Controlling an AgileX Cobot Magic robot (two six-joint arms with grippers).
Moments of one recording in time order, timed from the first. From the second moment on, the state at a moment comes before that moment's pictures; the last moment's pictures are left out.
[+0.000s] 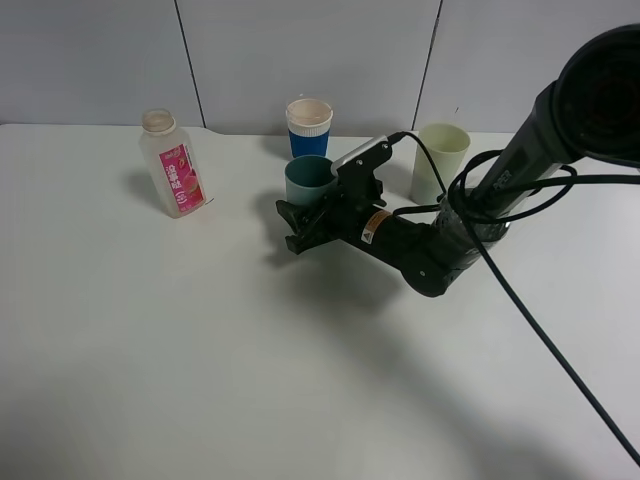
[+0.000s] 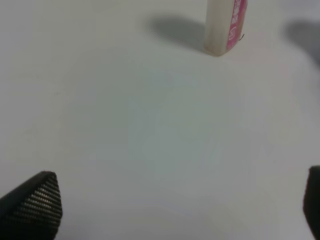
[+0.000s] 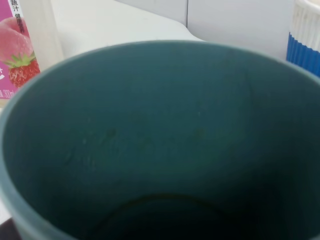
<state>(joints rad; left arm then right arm) -0.05 0.00 -0.50 0.01 1.05 0.01 0.56 2.34 -0.94 -0.13 -1.14 0.07</state>
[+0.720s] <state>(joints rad) -0.05 0.00 -0.50 0.01 1.05 0.01 0.56 2.28 -0.94 -0.13 -1.03 0.07</state>
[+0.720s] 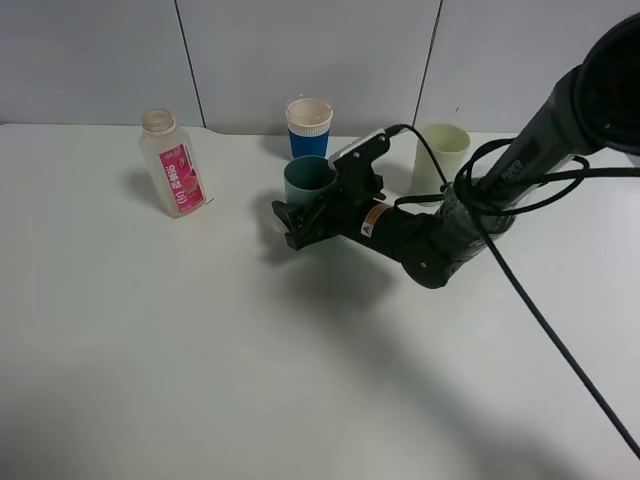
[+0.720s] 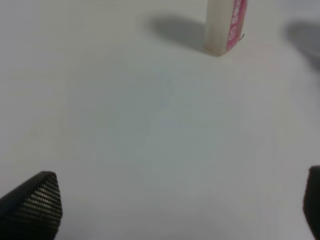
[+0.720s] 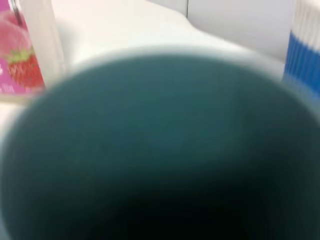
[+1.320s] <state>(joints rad) -0.05 0.00 -0.50 0.01 1.05 0.01 0.59 1.77 -0.93 -0.13 -0.58 0.05</state>
